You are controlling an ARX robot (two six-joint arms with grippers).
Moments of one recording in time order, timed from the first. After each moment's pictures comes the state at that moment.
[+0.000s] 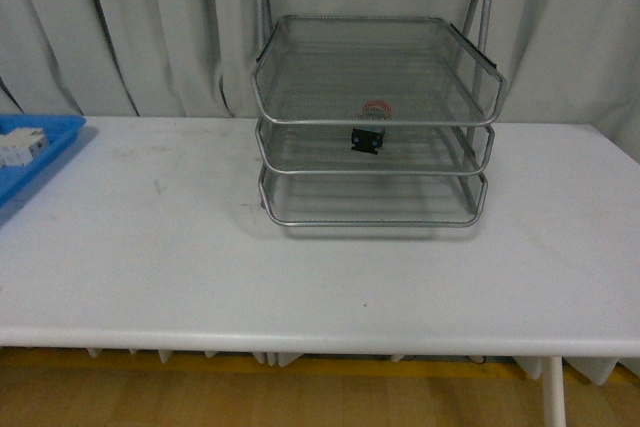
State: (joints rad) left arm 0.00 0.01 0.01 0.00 0.00 0.00; right arm 0.00 0.37 0.01 0.37 0.00 0.01
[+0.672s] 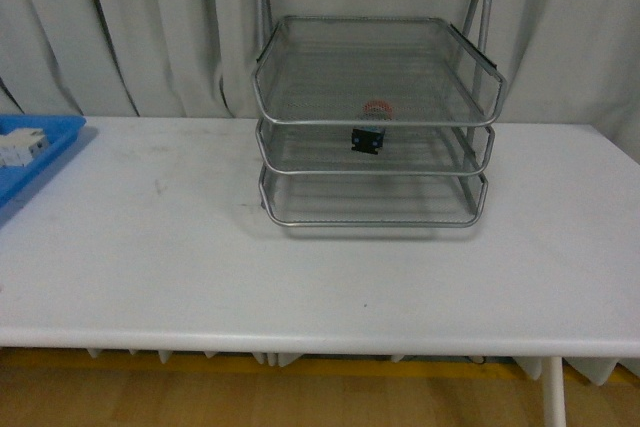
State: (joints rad) left arm 0.00 0.01 0.01 0.00 0.00 0.00; right arm 0.00 0.14 0.01 0.13 0.00 0.01
